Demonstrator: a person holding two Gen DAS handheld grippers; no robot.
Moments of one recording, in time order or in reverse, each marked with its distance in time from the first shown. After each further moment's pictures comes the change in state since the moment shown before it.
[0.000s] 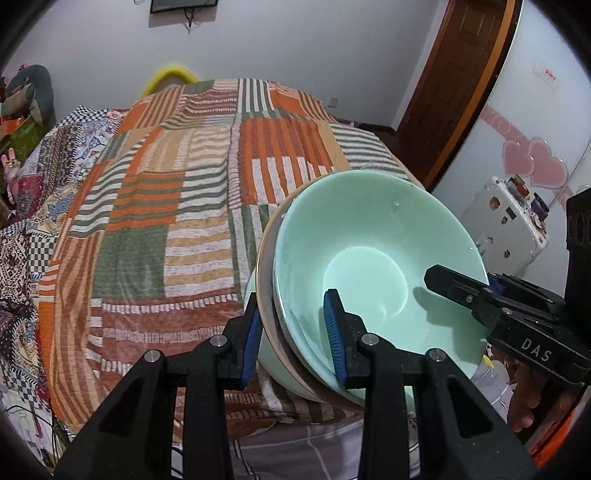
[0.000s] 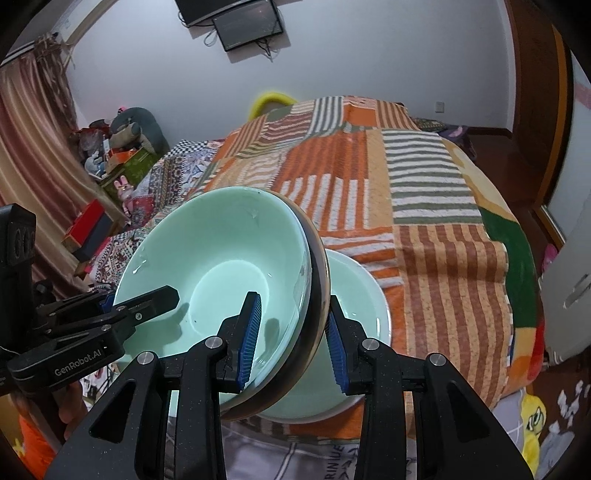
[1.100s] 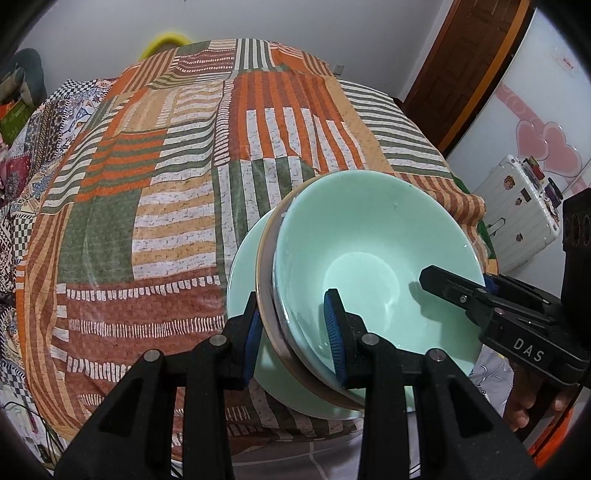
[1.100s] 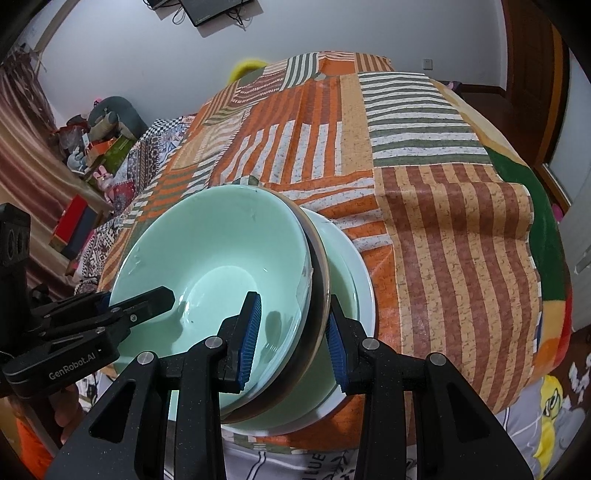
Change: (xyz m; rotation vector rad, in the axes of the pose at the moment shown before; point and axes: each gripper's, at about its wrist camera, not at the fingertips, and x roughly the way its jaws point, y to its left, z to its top) left arm 0.062 0.003 -0.006 -0.015 0.123 0.006; right arm 0.041 -0.031 -0.014 0.076 0.118 0.003
